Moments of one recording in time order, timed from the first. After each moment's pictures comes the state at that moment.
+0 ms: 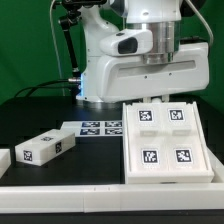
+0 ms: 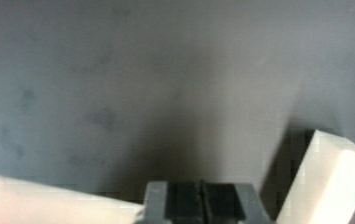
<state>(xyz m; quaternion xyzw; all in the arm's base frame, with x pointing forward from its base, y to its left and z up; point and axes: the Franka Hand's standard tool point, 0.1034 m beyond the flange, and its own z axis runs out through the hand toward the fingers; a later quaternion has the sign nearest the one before) 0.512 0.067 0.081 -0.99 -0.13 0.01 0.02</state>
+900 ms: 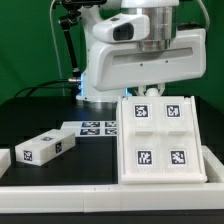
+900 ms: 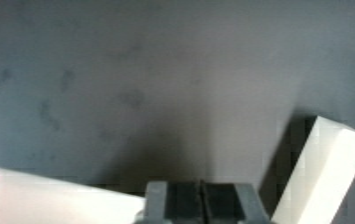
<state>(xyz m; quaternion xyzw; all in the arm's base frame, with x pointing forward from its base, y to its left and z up) 0.531 0.054 0.114 -0.99 -0.16 0.04 0.02</state>
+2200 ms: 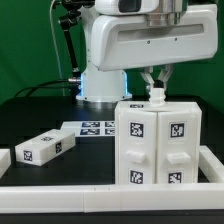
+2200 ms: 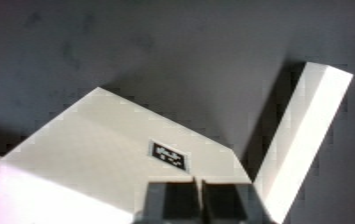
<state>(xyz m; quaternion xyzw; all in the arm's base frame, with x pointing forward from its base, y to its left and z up) 0.561 0.059 0.143 -0.99 -0.16 0.03 0.02</state>
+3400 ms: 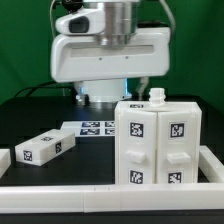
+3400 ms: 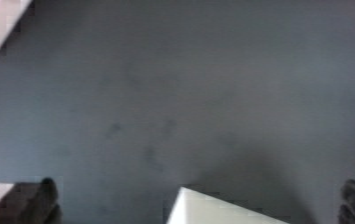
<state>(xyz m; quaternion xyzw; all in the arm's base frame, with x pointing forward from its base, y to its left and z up) 0.505 -0.019 0.112 -0.99 -0.11 0.02 0.00</state>
